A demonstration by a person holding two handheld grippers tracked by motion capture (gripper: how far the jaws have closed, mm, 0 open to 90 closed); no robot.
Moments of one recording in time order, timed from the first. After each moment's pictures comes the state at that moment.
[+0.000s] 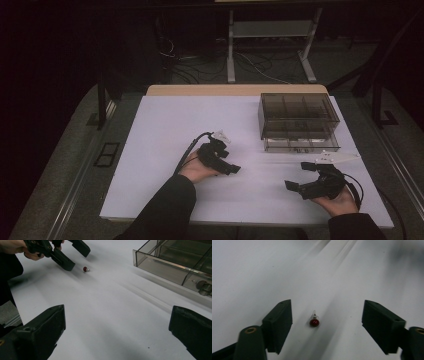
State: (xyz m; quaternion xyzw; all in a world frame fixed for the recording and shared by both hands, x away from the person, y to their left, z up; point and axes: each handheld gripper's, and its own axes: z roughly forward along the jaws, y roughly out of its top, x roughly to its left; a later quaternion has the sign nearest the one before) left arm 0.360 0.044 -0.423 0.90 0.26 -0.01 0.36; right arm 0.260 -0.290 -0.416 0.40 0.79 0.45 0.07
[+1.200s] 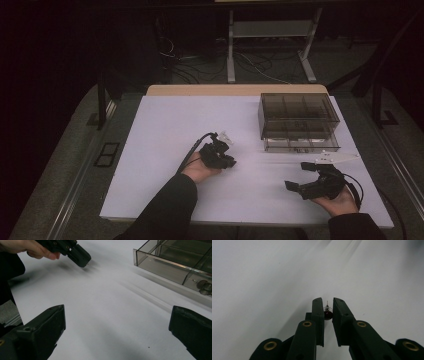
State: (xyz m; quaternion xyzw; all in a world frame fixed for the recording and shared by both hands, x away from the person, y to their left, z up) left arm 0.362 0.035 -0.420 0.91 0.25 0.02 0.34; right arm 0.260 -0.290 -0.416 0.40 0.80 0.45 0.07
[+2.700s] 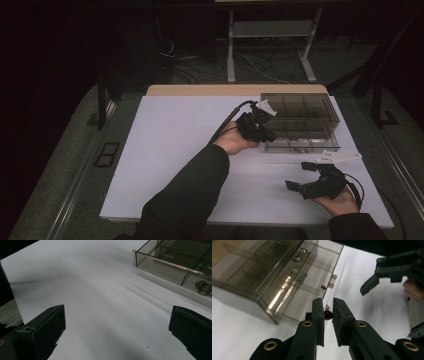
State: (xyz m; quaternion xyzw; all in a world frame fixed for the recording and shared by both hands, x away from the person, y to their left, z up) left arm 0.388 -0.067 -0.331 0.91 0.14 0.01 0.40; right arm 0.261 -0.292 -0.416 0.40 0.79 0.45 0.07
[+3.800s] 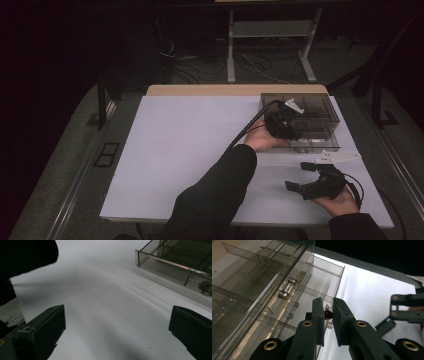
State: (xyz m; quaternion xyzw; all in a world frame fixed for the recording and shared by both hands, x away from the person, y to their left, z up) left arm 0.410 -0.138 -0.362 0.90 0.15 0.00 0.42; right arm 0.260 -0.291 -0.415 0.40 0.80 0.45 0.06
